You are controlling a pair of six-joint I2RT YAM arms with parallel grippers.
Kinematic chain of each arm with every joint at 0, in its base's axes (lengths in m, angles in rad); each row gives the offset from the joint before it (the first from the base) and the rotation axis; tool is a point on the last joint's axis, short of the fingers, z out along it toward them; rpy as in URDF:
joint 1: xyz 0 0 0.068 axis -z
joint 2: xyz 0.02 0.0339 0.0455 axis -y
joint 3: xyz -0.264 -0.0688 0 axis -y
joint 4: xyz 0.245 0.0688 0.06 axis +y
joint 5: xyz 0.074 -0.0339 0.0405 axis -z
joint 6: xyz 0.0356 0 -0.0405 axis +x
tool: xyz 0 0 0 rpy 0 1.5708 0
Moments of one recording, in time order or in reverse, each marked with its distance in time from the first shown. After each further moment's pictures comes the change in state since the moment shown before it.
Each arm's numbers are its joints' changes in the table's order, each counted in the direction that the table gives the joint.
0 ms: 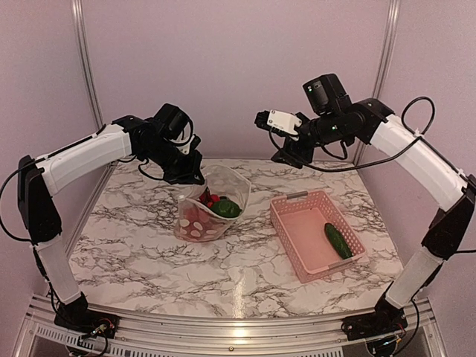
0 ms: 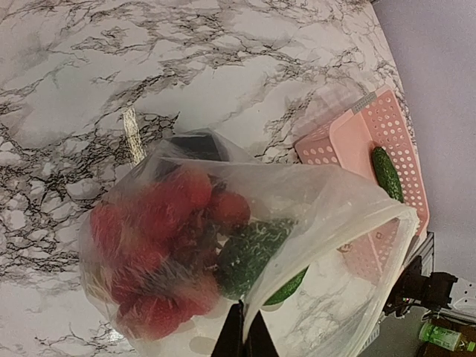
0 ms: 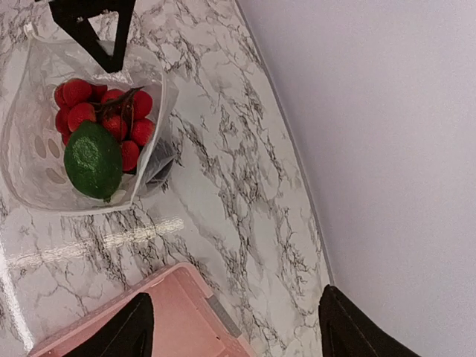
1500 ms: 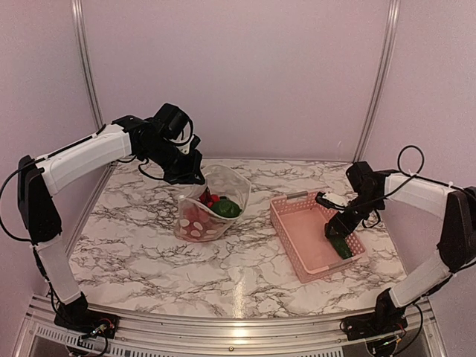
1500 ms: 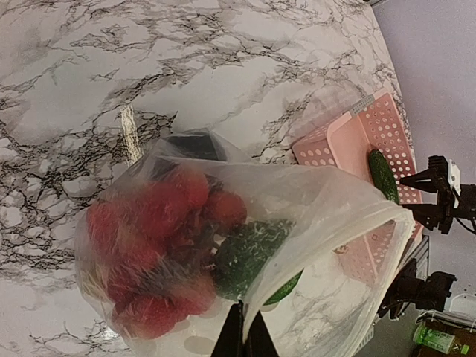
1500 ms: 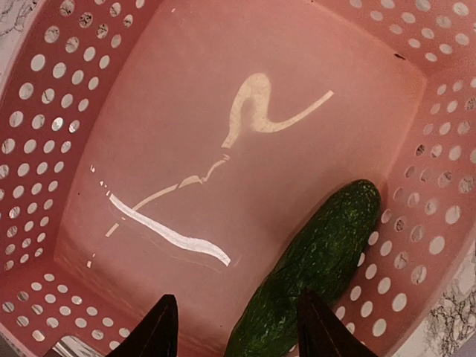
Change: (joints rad) left arm -0.001 0.000 0.000 -0.005 0.007 -0.022; right arm 0.510 0.198 -0.898 -0.077 -0.215 0.223
